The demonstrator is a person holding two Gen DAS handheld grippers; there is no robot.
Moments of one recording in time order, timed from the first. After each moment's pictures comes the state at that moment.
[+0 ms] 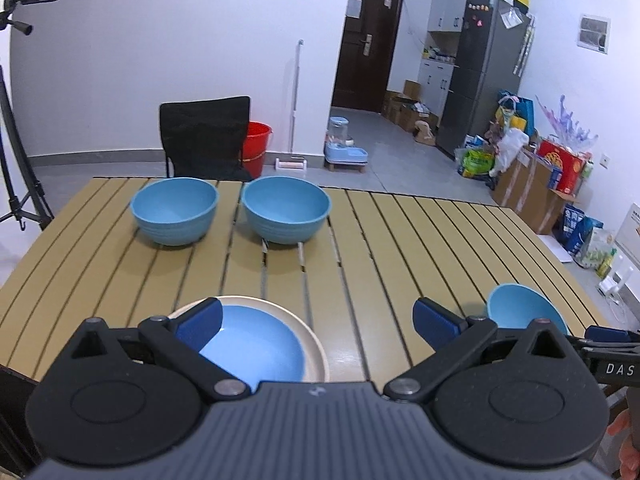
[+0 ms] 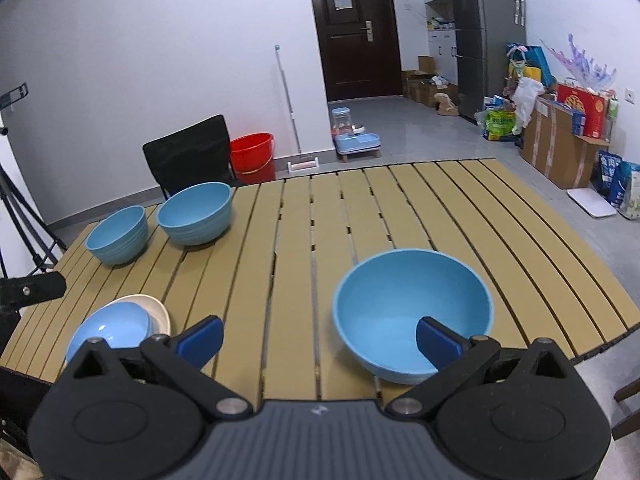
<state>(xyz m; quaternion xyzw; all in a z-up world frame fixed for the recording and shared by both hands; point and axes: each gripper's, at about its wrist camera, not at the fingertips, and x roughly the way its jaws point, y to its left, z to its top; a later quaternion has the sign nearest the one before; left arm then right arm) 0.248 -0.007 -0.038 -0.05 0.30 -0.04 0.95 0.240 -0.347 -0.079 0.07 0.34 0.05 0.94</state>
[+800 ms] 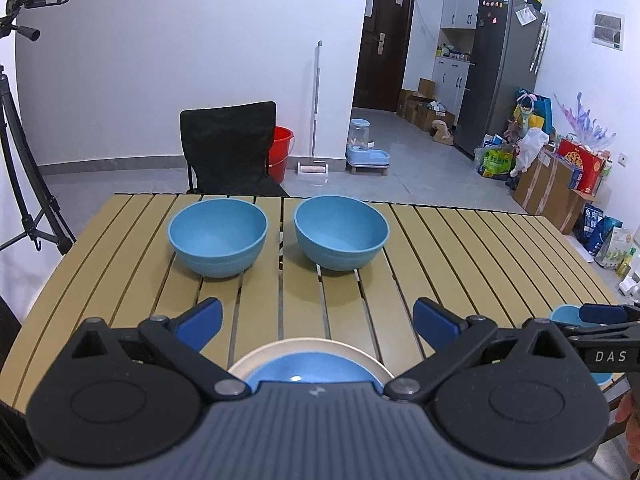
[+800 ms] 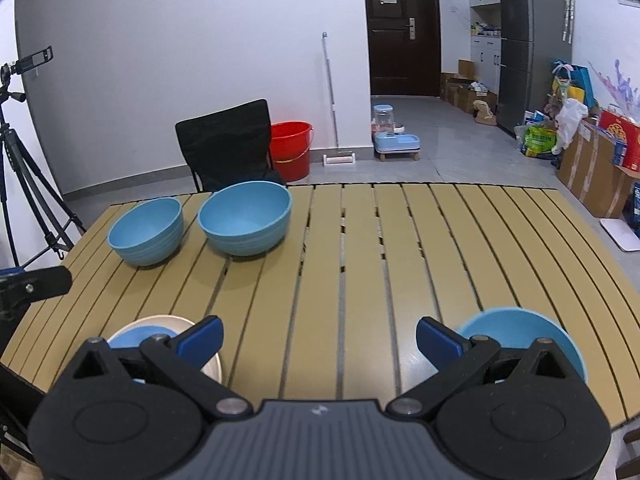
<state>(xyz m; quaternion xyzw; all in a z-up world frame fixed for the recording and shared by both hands) 0.298 0.058 -0.026 -0.03 0.31 -0.03 0.95 0.317 -0.258 -0.065 0.03 0.35 0.09 0.93</state>
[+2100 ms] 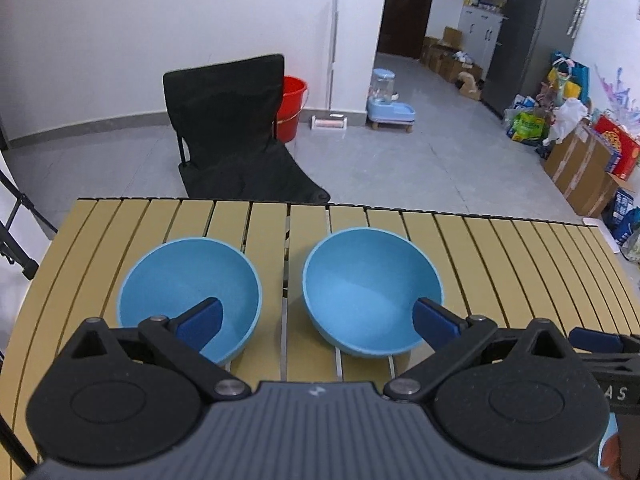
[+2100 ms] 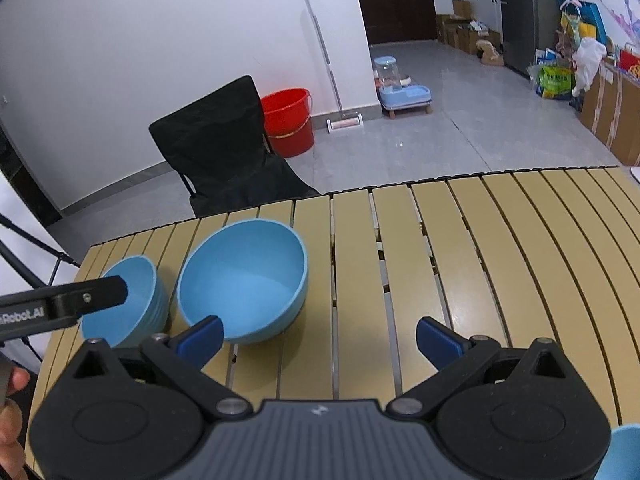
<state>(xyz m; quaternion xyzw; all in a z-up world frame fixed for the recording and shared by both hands) 0.519 0.059 -0.038 -0.04 0.41 0.00 0.91 0.504 -0.223 -0.075 0.10 0.43 0.09 0.89</state>
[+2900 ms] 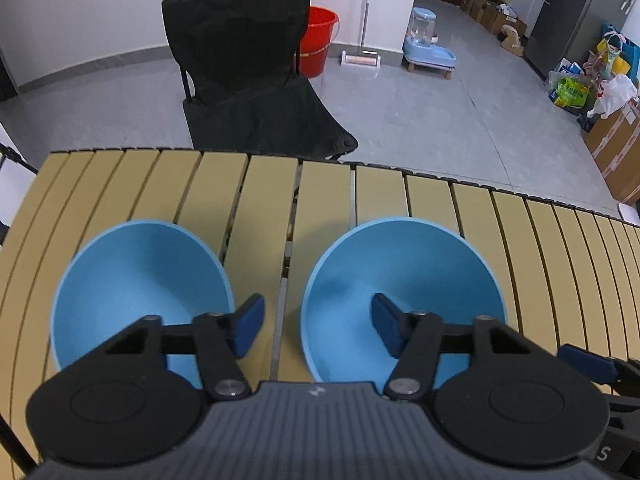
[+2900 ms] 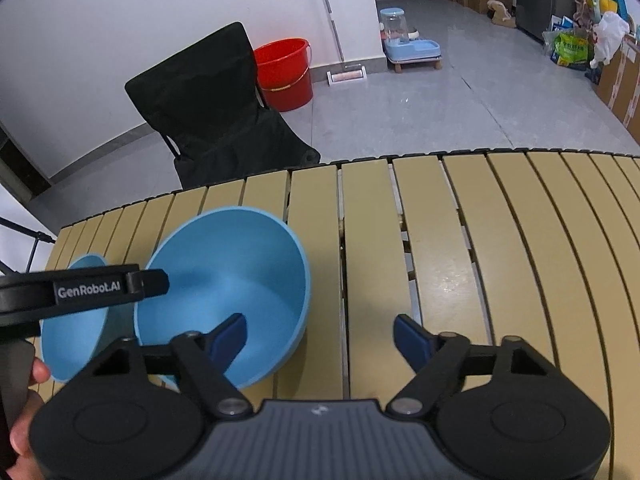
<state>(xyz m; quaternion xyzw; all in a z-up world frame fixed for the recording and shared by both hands) 0.619 0.060 -0.105 -0.06 0.50 0.04 0.86 0.596 -0.192 -0.120 0.09 0.50 0.10 0.86</state>
